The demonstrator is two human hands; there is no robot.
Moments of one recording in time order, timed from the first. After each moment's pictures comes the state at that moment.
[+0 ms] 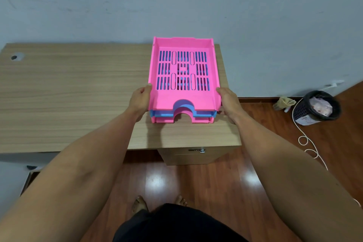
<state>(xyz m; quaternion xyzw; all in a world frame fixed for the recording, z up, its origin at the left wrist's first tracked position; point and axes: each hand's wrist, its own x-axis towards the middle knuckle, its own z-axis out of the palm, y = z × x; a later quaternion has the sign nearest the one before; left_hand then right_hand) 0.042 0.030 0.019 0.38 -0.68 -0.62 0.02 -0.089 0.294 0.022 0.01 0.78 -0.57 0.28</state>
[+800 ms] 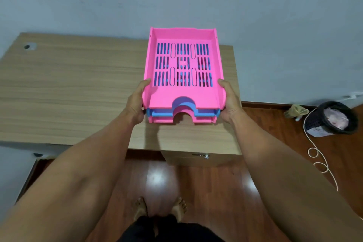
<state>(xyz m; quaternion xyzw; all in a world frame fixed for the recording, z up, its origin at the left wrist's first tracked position) 0.049 0.001 -0.007 0.37 -0.48 -0.79 0.08 -0.102 0.256 0.022 0.09 0.56 -0.73 0.37</state>
